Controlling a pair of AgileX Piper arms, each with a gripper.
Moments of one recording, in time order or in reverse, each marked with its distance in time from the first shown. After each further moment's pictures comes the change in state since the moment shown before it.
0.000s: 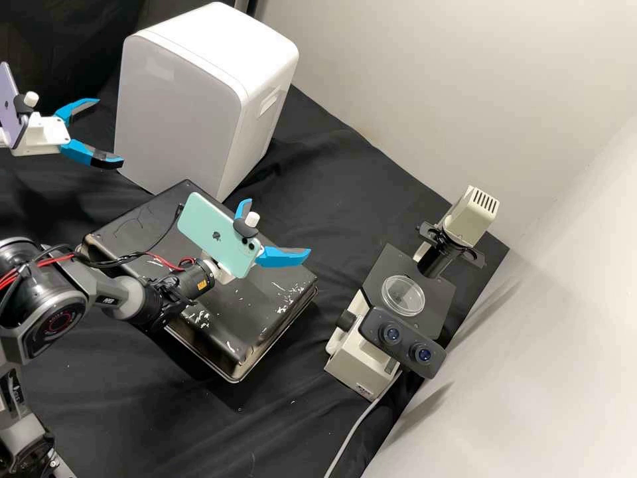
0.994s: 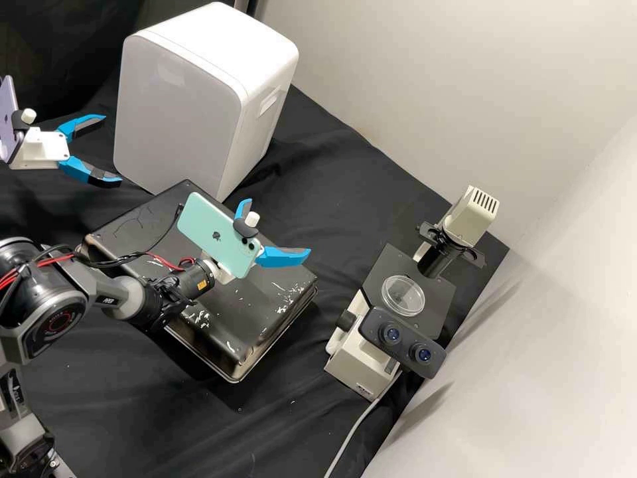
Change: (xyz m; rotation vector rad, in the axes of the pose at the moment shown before) left arm -0.002 -0.011 0.012 0.023 -0.078 -0.018; right arm 0.000 0.000 0.000 0.000 0.000 0.000
